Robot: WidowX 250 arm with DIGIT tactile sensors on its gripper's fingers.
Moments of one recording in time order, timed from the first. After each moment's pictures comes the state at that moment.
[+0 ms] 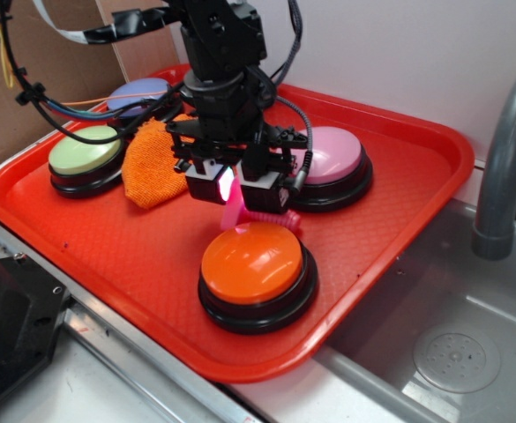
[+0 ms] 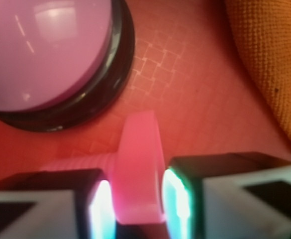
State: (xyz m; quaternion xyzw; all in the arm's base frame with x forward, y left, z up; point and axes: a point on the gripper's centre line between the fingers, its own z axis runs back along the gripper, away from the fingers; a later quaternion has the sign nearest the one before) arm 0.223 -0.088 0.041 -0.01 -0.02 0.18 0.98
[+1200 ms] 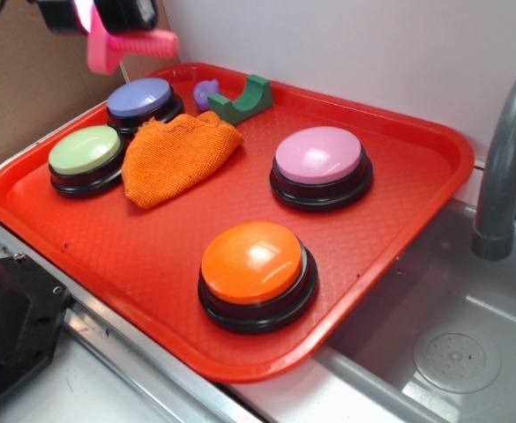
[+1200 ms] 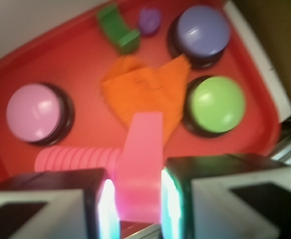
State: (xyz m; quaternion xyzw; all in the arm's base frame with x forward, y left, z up) arm 0.197 0.009 0.189 0.00 -0.05 0.25 0.97
